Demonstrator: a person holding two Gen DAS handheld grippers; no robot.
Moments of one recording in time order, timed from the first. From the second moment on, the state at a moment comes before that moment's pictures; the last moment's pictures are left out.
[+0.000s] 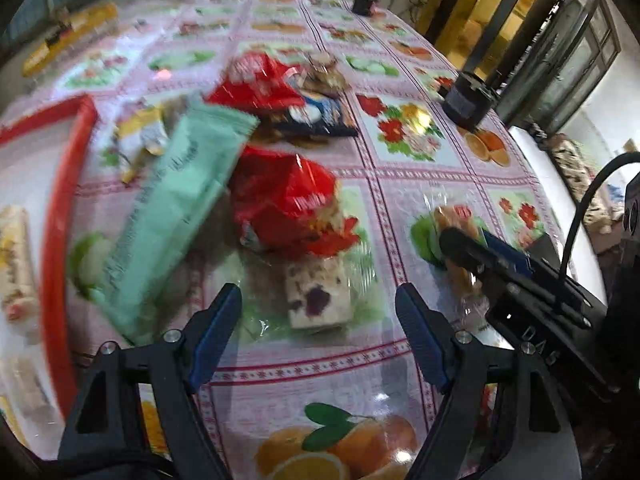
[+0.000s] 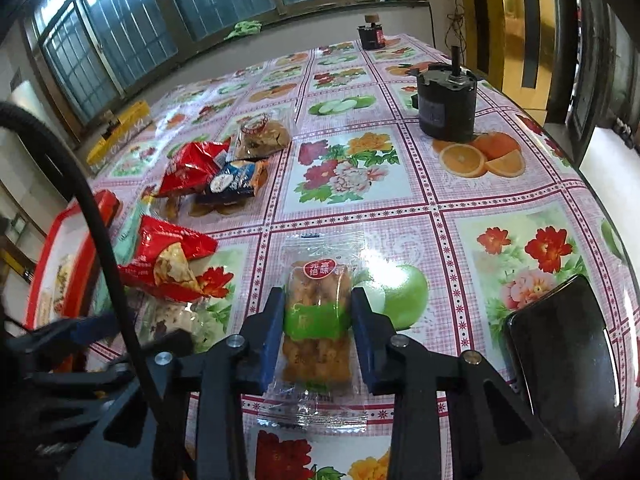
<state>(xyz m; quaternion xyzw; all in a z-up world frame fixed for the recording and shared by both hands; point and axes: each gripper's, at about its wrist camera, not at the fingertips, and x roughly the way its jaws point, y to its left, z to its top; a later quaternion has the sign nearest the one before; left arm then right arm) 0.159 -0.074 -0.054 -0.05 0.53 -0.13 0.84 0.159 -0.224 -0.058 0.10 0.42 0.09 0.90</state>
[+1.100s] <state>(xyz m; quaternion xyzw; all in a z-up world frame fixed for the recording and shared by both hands) 0.157 -0.100 -0.055 0.04 0.52 -0.14 0.84 0.153 -0.240 -0.052 0.16 0.39 0.11 0.90</state>
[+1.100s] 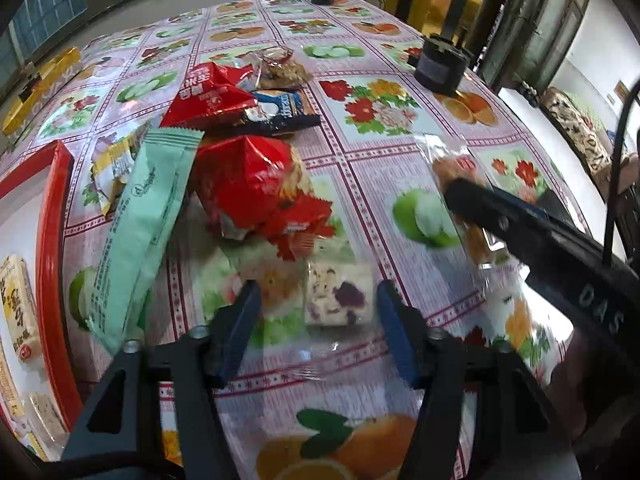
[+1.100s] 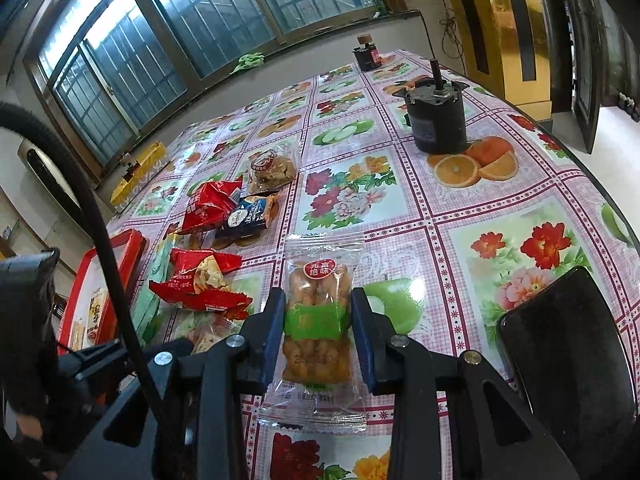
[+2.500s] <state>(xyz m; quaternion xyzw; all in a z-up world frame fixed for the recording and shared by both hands) 0.117 0.157 -0.020 -0.18 0.46 0.06 0.87 0.250 0.035 -0.030 0.02 0.47 0.33 0.82</state>
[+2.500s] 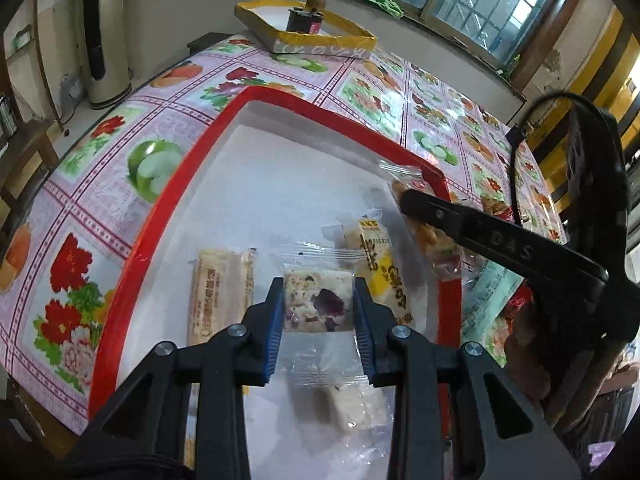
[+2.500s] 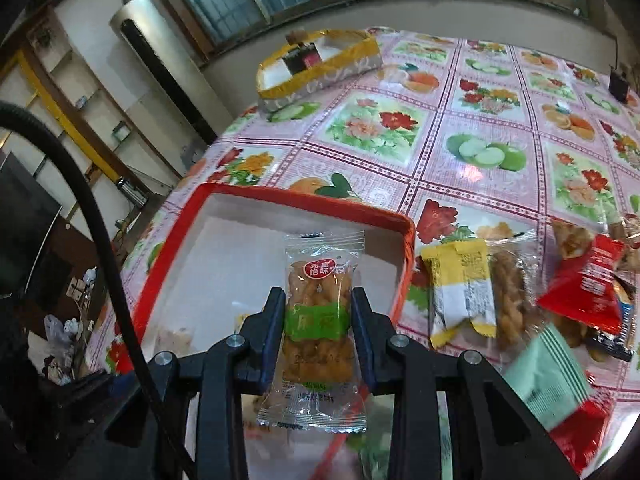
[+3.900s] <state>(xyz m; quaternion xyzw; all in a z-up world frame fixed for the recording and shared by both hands) 0.091 0.022 0.014 -0.10 0.44 -0.01 0.89 0.218 -0.176 -0.032 0.17 0.47 0.26 0.83</state>
